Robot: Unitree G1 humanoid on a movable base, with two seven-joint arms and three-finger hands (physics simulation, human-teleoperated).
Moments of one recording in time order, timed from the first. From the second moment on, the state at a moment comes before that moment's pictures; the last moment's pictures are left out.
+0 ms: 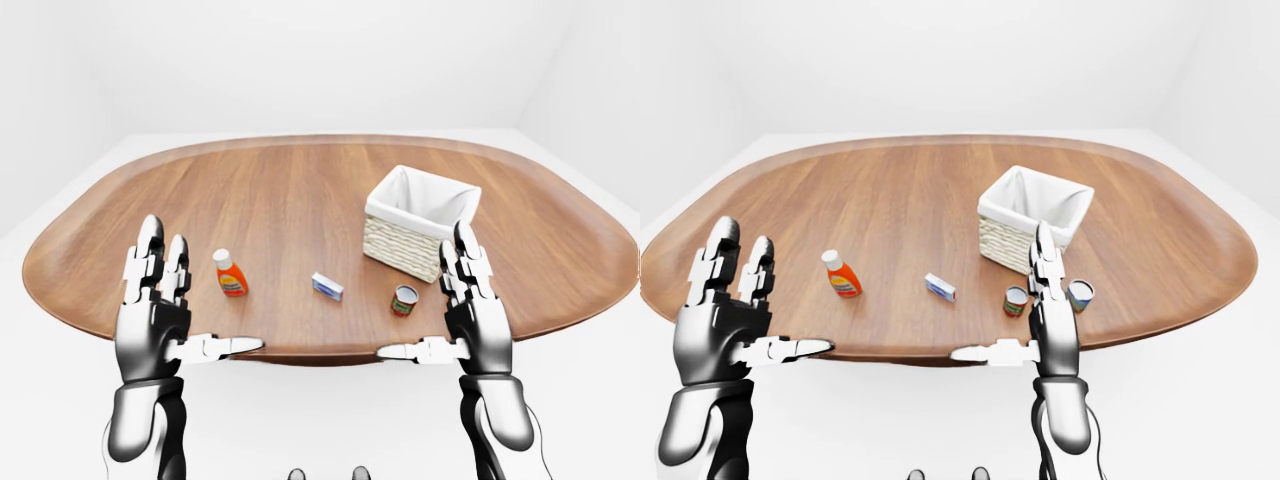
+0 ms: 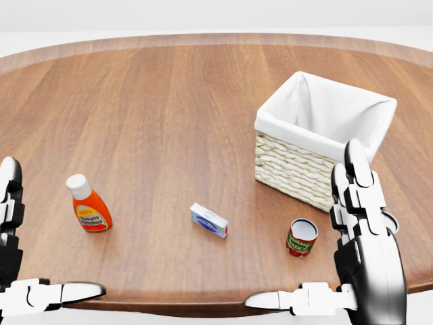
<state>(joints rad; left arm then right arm) 0.20 -0.01 0.23 -0.64 -0.16 0.09 -0.16 0.28 -0.01 0.07 -0.66 -0.10 0.09 -0.01</state>
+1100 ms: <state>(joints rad) 0.21 -0.01 0.22 -0.64 -0.15 0.09 -0.17 0.28 -0.01 0.07 -0.65 -0.10 0.09 -0.02</state>
